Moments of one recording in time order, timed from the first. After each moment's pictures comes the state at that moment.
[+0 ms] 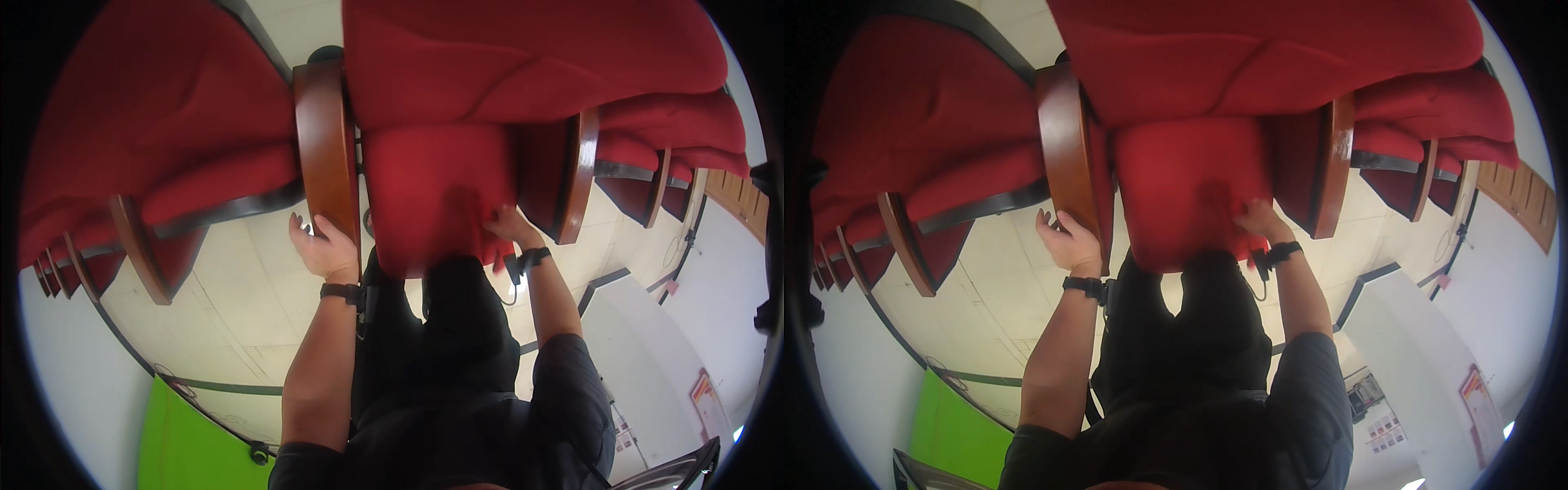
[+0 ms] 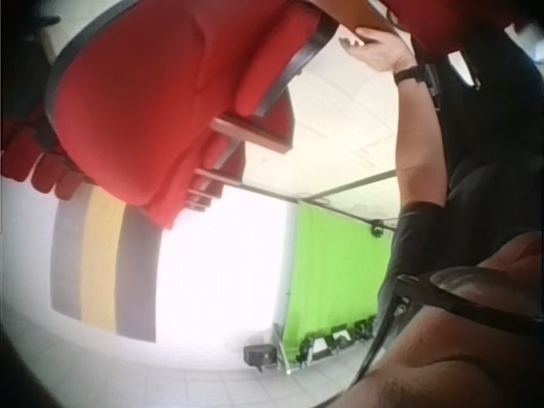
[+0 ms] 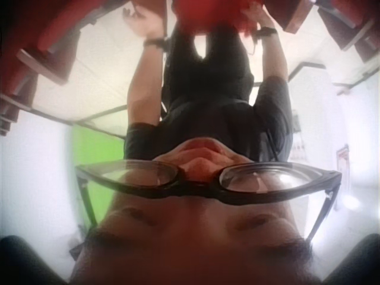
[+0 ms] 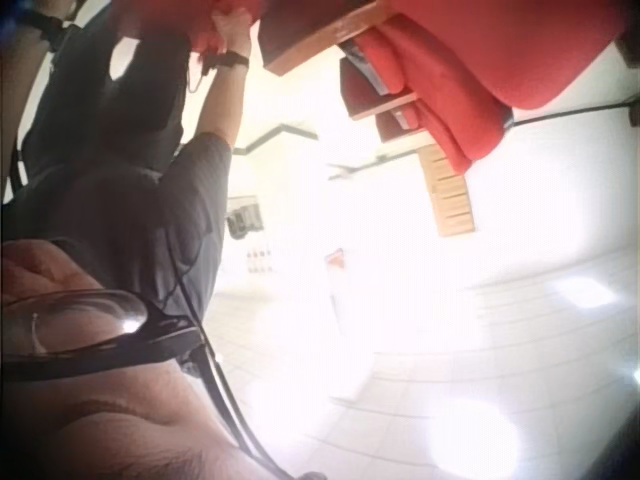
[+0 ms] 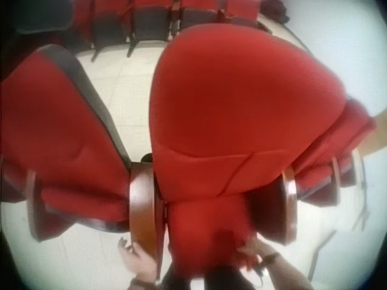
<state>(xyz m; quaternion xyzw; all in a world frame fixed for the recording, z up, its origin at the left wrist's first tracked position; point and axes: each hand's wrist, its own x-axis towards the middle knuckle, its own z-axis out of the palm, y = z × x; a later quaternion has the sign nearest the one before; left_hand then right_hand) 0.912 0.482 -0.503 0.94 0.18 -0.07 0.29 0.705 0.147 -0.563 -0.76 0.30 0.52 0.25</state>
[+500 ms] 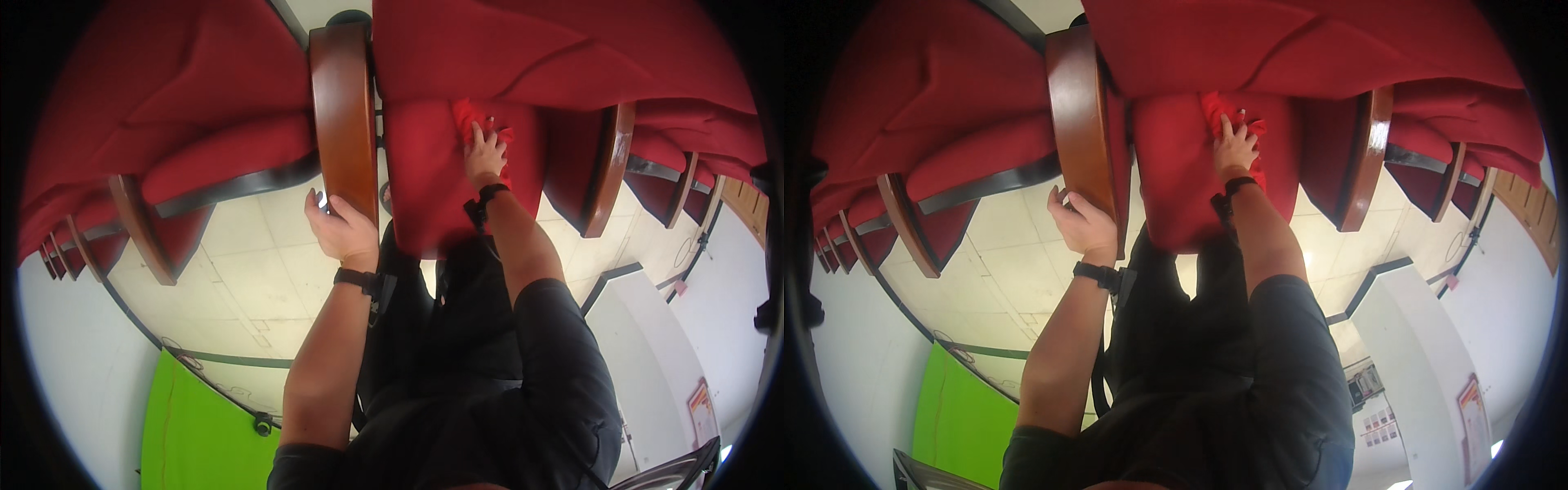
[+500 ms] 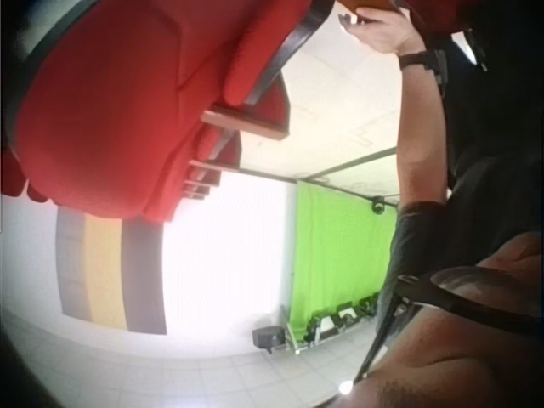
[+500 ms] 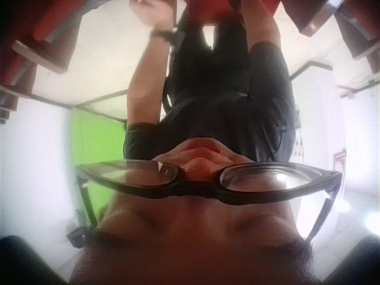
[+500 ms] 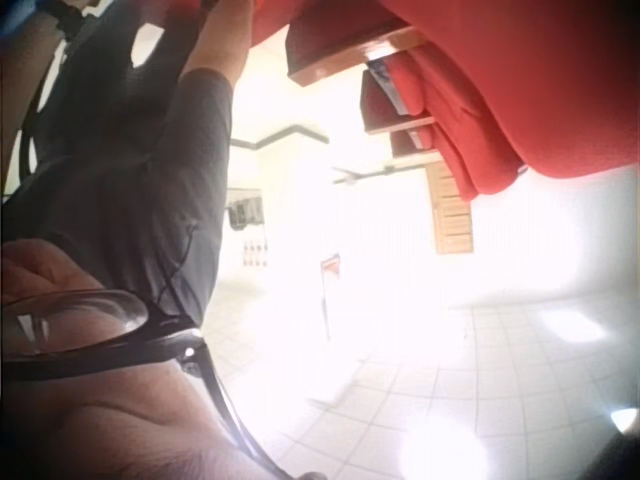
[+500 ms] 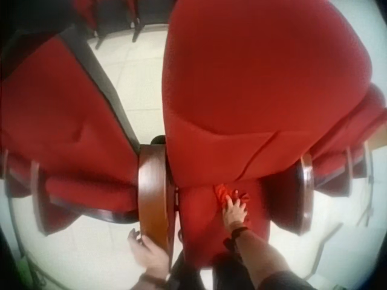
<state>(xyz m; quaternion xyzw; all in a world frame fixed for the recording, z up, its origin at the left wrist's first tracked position) 0.915 0.482 -0.501 0.95 0.17 -0.09 0.26 0.813 0.234 -0.675 -0.85 0.43 0.28 0.06</state>
